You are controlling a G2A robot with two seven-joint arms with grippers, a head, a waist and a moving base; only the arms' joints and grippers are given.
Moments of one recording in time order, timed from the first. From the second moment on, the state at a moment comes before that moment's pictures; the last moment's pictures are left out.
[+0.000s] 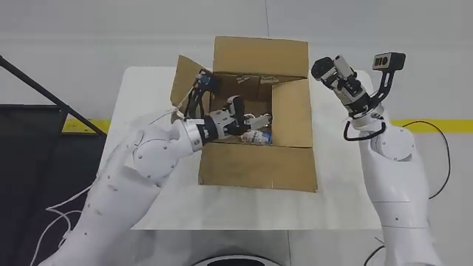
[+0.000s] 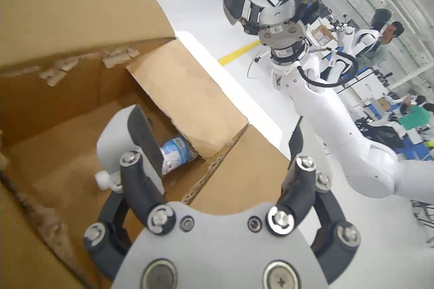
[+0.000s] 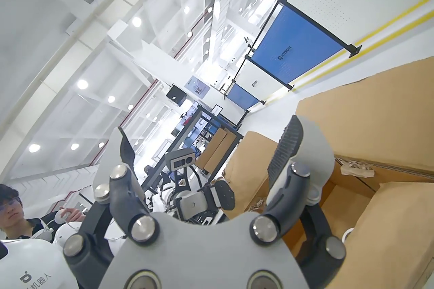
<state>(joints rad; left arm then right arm) 0.95 -1.17 -1.08 -1.79 0.31 -0.12 -0.66 -0.88 -1.26 1.46 -1.34 0.29 -0.56 0.70</state>
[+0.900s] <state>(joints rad) 0.61 -1.34 -0.74 -1.25 -0.05 0.17 -0.66 -0.91 -1.23 1.50 -1.35 0.32 -0.59 0.75</state>
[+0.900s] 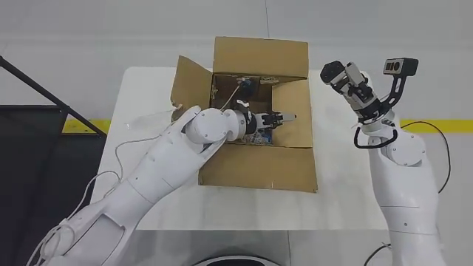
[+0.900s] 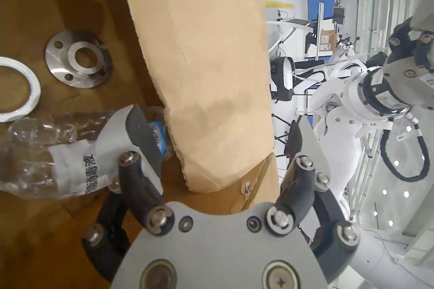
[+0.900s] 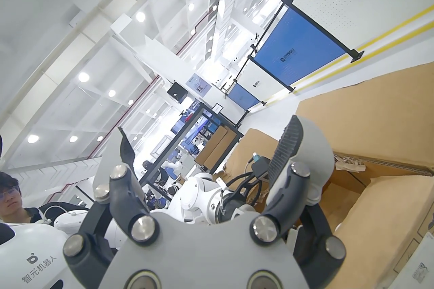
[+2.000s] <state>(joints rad) 0.68 -1.35 -0.89 -1.38 -0.10 0.03 -0.66 -0.94 -1.21 1.51 -1.39 0.32 -0.60 0.69</state>
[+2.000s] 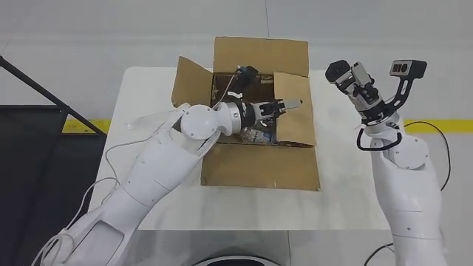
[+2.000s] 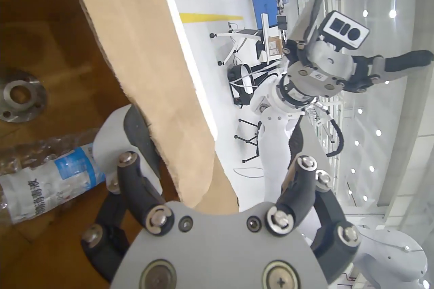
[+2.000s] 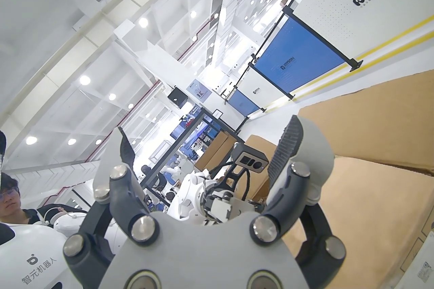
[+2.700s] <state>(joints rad) 0.47 -1.52 -0.64 -1.13 -0.20 -0.20 -0.44 -1.15 -1.16 1.79 -1.50 0.31 -0.61 0.59</state>
